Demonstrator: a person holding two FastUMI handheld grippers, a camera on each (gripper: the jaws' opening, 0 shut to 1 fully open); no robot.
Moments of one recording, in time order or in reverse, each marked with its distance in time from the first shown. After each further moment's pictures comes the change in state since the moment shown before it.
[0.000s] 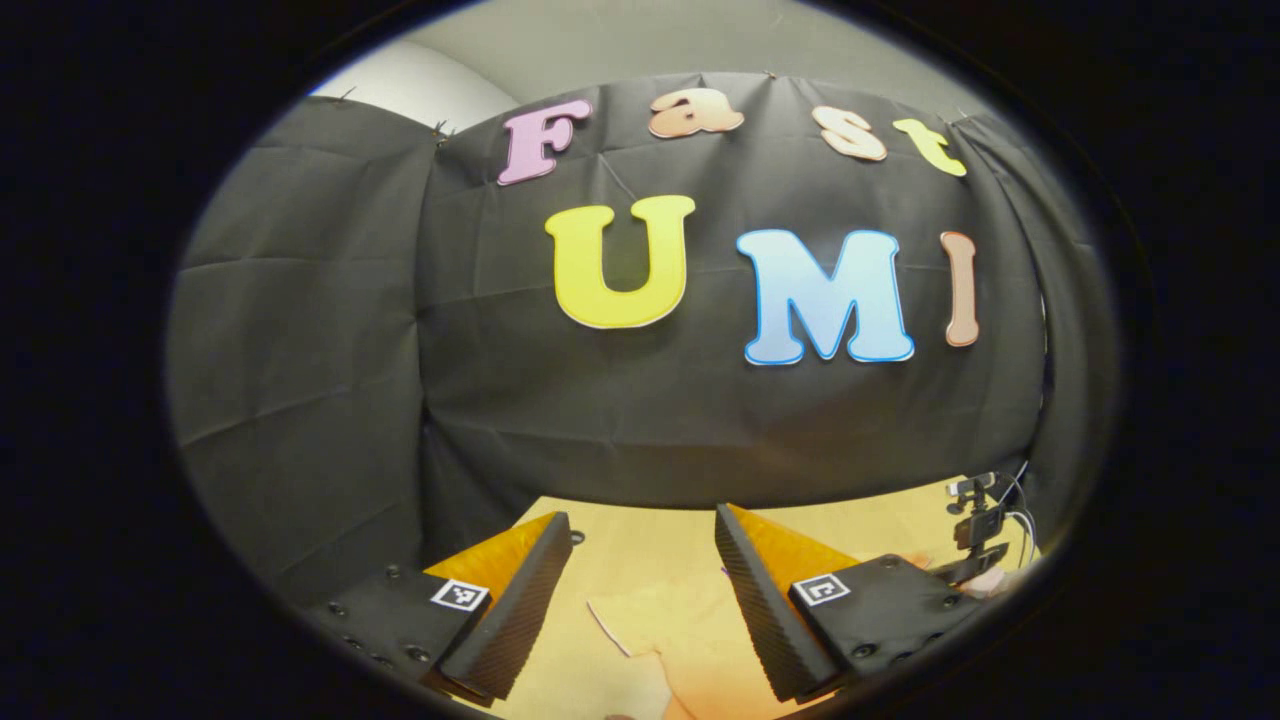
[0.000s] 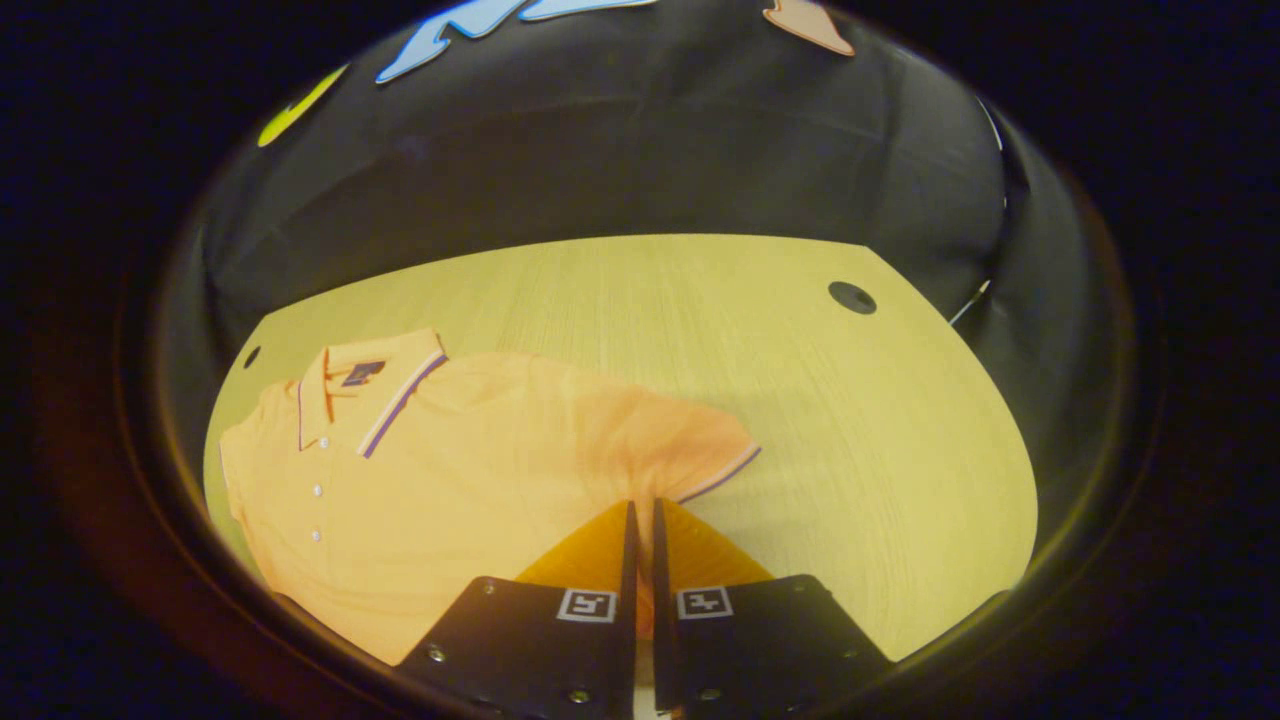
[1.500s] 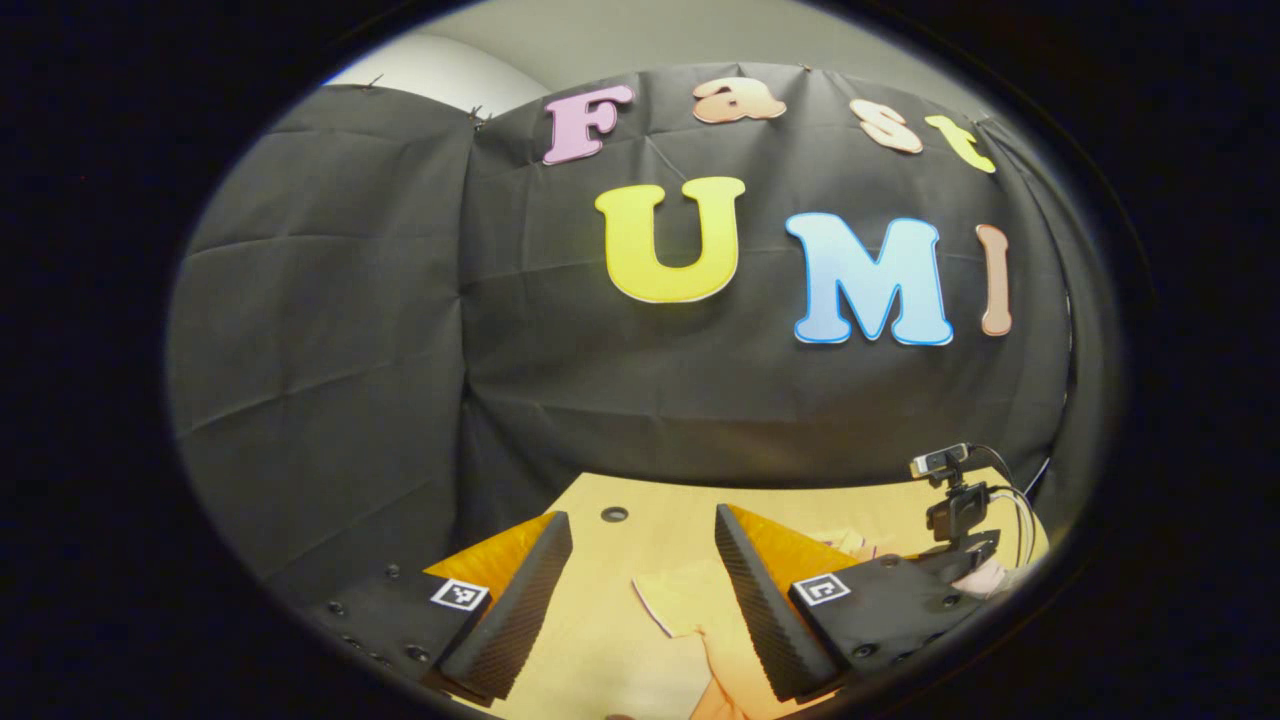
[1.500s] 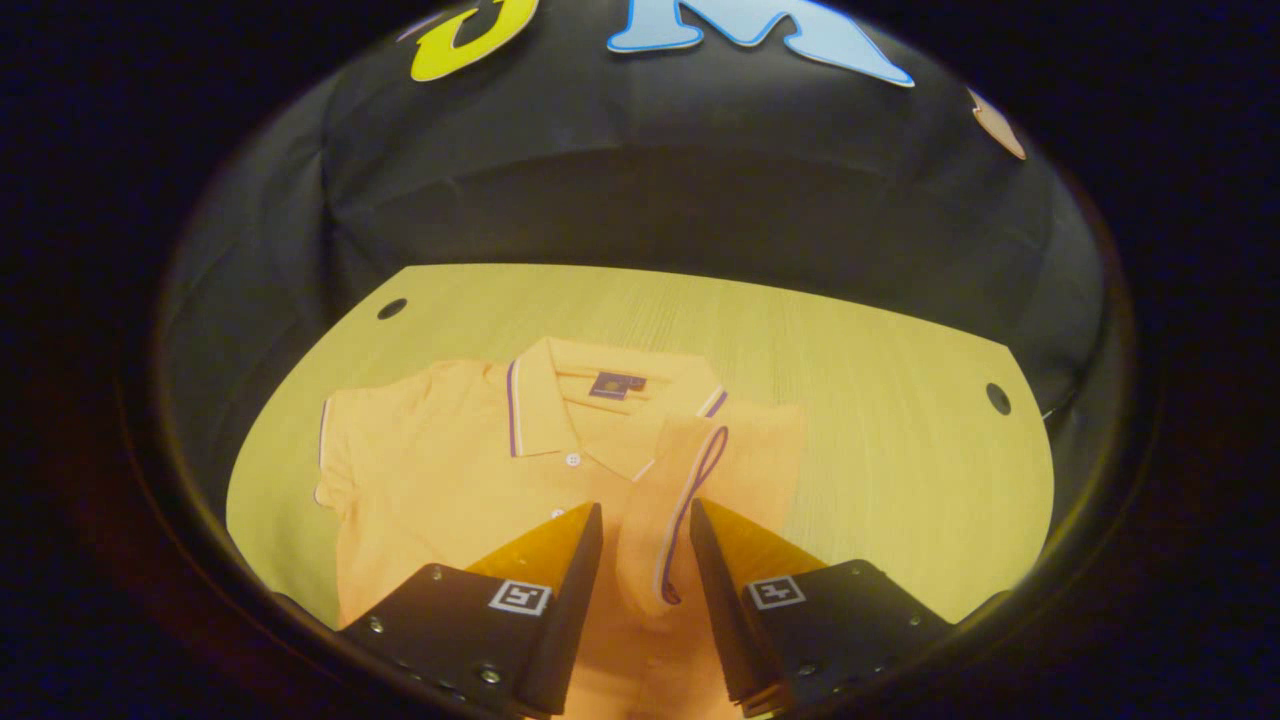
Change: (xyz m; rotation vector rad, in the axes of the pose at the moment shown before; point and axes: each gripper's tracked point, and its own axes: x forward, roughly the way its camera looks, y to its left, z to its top) left arm -0.010 0.054 -0.035 -0.031 0.050 0.084; right arm -0.050 0.174 0.025 -0.219 -0.069 0.258
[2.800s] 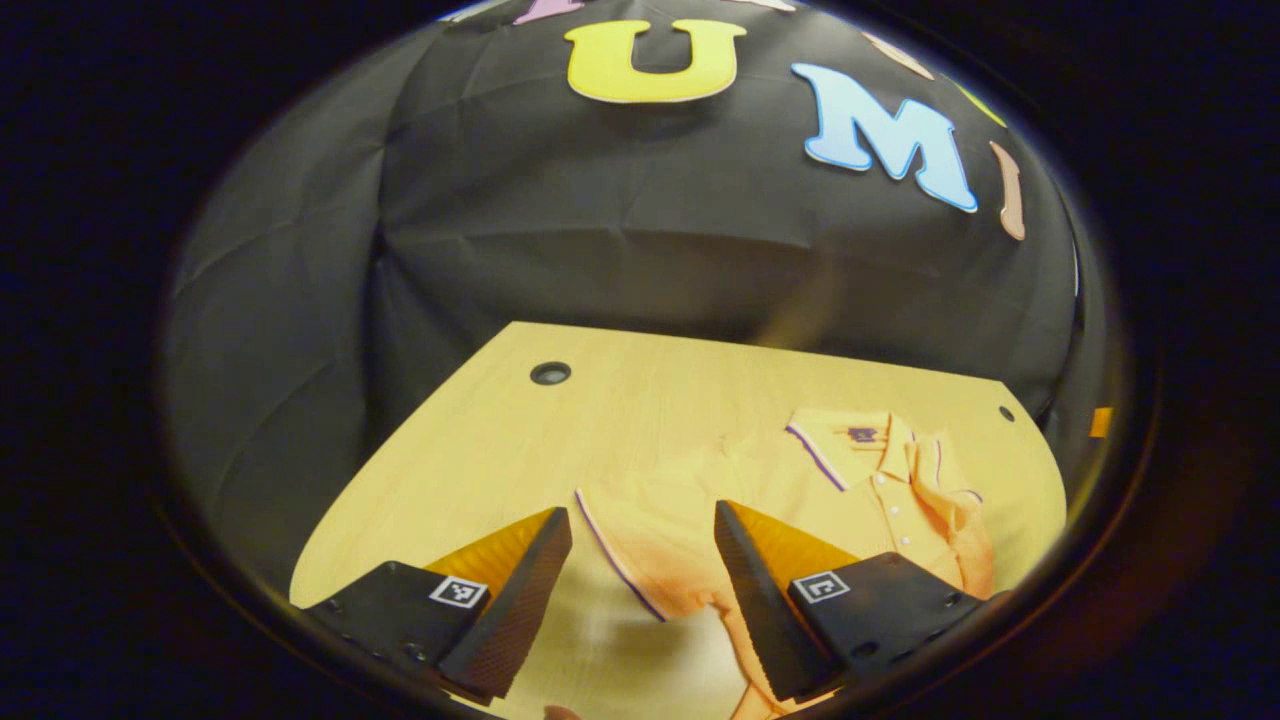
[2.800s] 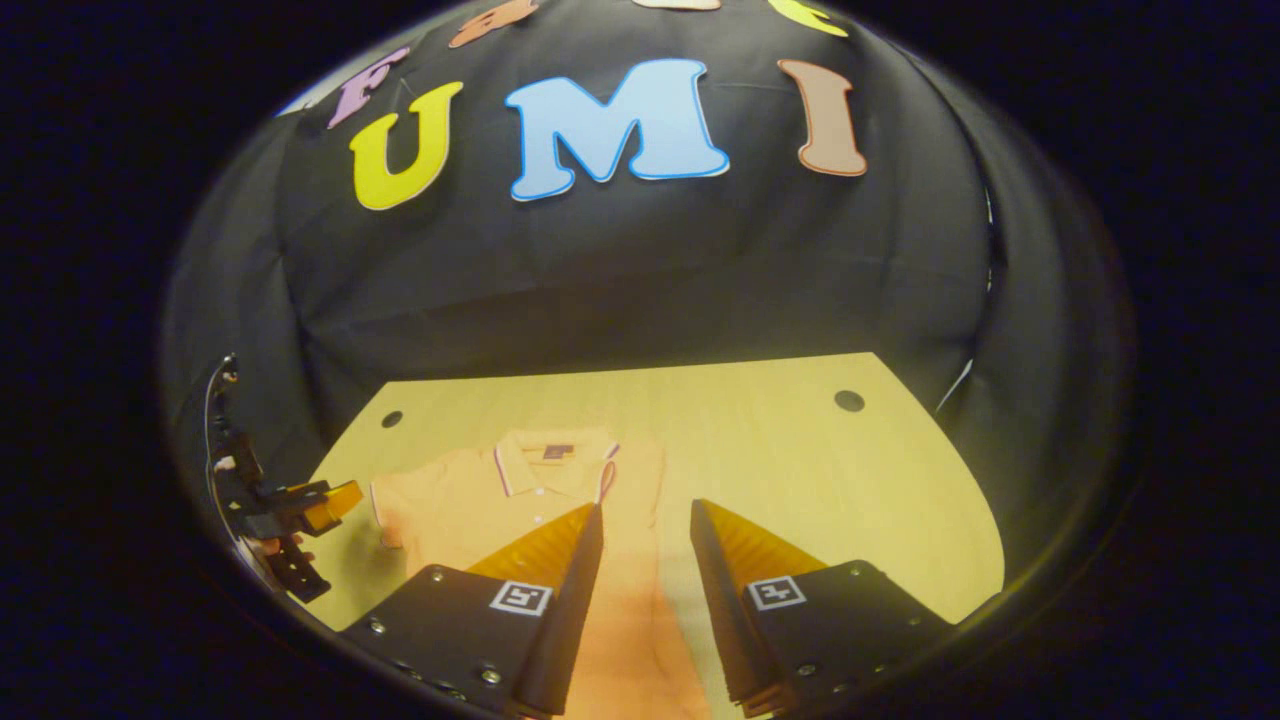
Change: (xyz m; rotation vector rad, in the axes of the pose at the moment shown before) left arm 0.170 -0.006 -0.243 -0.042 0.386 -0.138; right arm -0.194 -0.064 0.009 0.210 -0.244 -0.167
